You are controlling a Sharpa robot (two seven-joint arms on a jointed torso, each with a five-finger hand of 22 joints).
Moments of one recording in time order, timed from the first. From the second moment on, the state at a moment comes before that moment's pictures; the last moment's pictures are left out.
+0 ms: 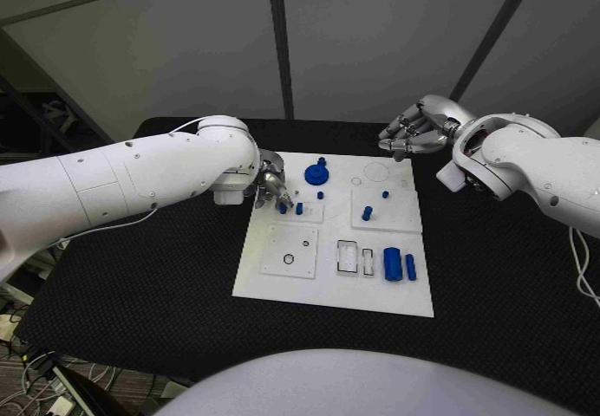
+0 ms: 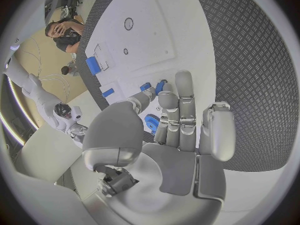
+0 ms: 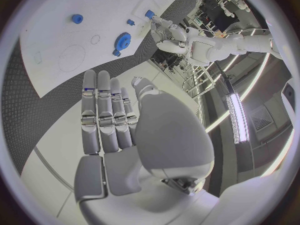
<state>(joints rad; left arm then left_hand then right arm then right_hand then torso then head) 1.29 -0.66 -0.06 1.32 -1.10 0.30 -0.55 1.03 -0.10 0.55 0.00 0.13 1.02 0.04 0.45 0.65 1.32 -0.03 0.98 0.76 1.44 -0.07 0.51 0.80 0.06 1.47 0.05 1.39 1.31 1.28 -0.71 0.01 1.30 -0.95 -0.21 -0.05 1.46 -0.14 0.16 0.27 0.40 1.04 0.17 0.08 0.07 1.31 0.09 0.10 0.14 1.37 0.03 0.10 0.29 0.17 1.20 0.14 0.27 0.24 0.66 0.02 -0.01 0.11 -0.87</state>
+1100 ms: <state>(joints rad) 1.29 -0.67 -0.07 1.32 -1.12 0.31 -0.54 1.01 -0.10 0.53 0.01 0.13 1.03 0.03 0.45 0.65 1.32 -0.03 0.99 0.78 1.44 -0.07 0.51 0.80 0.06 1.47 0.05 1.40 1.31 1.28 -0.71 0.01 1.30 -0.95 -0.21 -0.05 1.46 -0.14 0.16 0.27 0.40 1.04 0.17 0.08 0.07 1.31 0.09 0.10 0.13 1.37 0.04 0.10 0.29 0.17 1.20 0.14 0.27 0.24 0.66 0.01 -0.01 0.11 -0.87</state>
